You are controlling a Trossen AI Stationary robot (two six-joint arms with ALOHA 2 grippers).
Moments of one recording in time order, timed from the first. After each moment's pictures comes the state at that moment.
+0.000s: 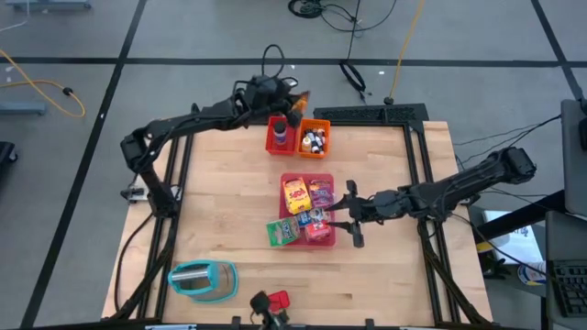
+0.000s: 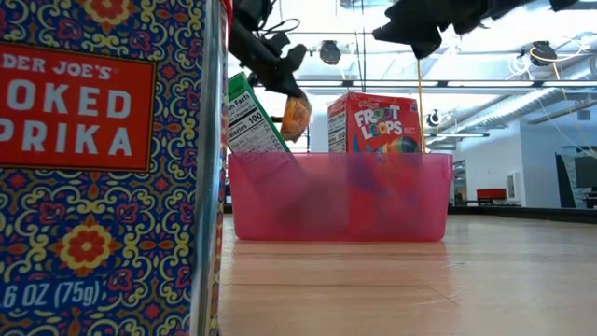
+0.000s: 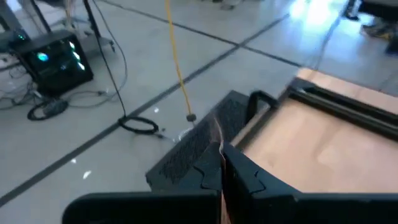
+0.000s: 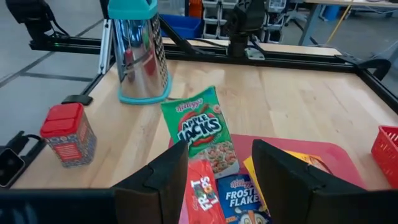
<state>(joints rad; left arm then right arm) 0.53 1.72 1.45 -0.09 -0.14 -0.04 0.29 1.16 0.67 0.17 0.21 0.04</state>
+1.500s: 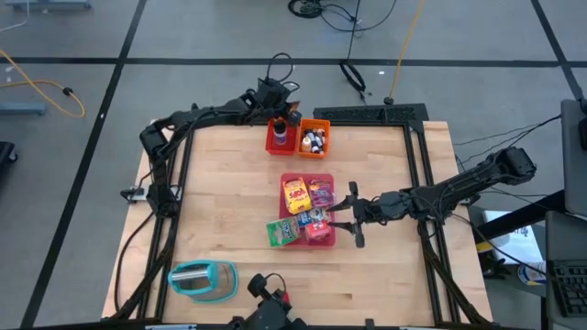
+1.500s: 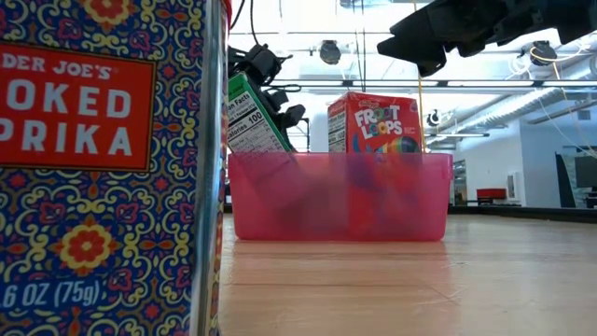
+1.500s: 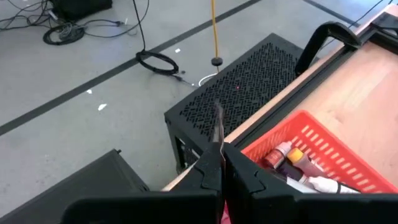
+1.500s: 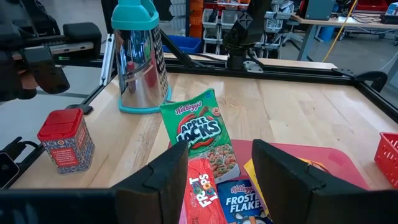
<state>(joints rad) 0.64 1.92 1.45 -0.13 -0.13 -0.14 0.29 1.16 0.51 0.42 0.21 0.02</state>
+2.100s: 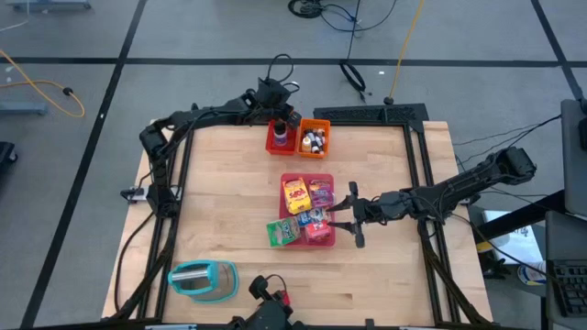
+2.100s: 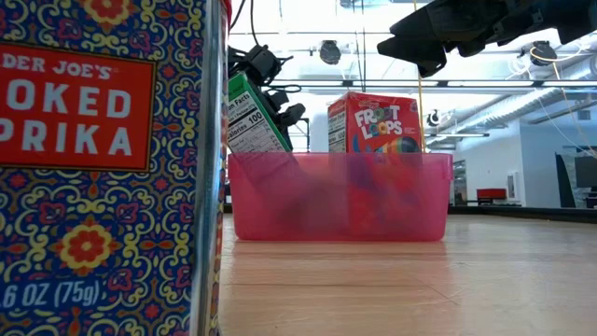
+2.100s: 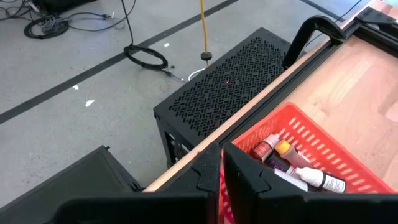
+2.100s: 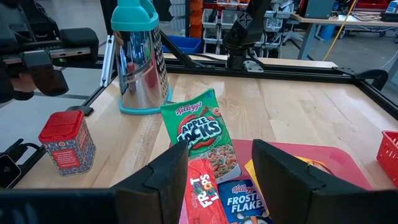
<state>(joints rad) 0.64 1.92 1.45 -0.15 -0.08 -0.14 0.29 1.16 0.51 0.42 0.21 0.03</state>
